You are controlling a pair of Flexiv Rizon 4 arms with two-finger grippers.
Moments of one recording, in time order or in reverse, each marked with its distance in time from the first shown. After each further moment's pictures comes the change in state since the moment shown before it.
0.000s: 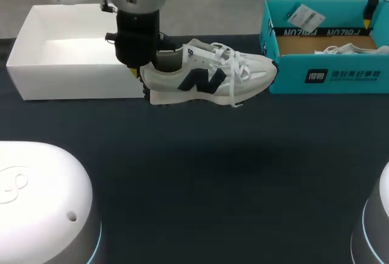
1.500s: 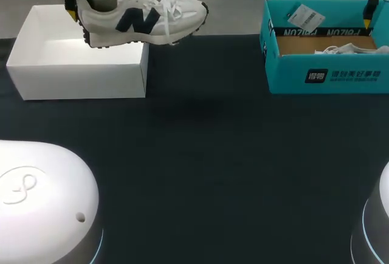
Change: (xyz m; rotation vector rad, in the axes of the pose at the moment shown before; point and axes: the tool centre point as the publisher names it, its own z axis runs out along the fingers) left arm 0.165 0.116 -0.023 0.015 0.057 -0.110; right arm 0.000 0.000 0.000 0.000 0.000 0.000
